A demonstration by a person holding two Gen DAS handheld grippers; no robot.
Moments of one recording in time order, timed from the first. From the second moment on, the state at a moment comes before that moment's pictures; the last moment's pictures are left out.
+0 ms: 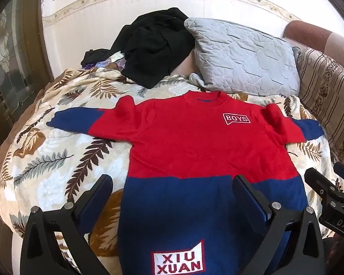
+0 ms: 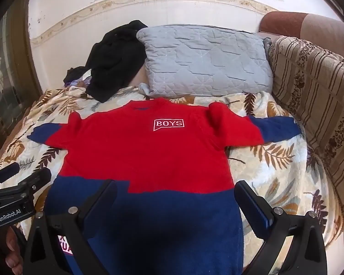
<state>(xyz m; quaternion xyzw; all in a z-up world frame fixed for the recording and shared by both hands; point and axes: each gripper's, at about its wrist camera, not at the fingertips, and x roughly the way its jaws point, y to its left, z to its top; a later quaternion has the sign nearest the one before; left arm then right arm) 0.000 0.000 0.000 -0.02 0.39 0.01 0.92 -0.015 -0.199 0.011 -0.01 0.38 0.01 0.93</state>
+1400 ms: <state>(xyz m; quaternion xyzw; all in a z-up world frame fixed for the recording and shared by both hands) 0.092 0.217 -0.112 -0.11 0.44 0.22 0.87 0.150 -0.538 -0.102 0.44 0.36 -0.08 0.82</state>
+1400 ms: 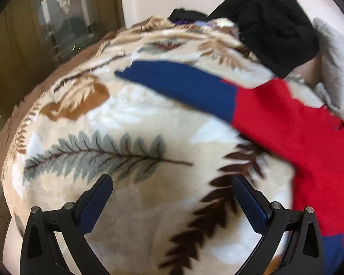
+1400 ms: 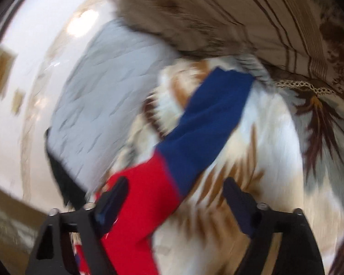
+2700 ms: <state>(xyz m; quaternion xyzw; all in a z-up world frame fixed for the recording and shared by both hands) 0.082 0.163 -0.062 -0.14 0.40 0.09 0.90 0.132 -0.287 -0.061 0.21 0.37 0.17 0.89</state>
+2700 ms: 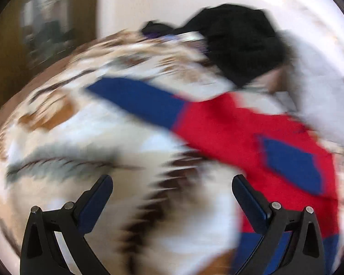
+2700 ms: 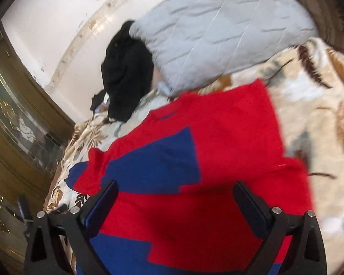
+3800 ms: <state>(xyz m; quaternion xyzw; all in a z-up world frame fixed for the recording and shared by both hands) 0.153 0.192 -0.054 -0.21 0.41 0.03 0.89 0.143 -0.308 -0.067 0.28 0.38 0.18 0.86</state>
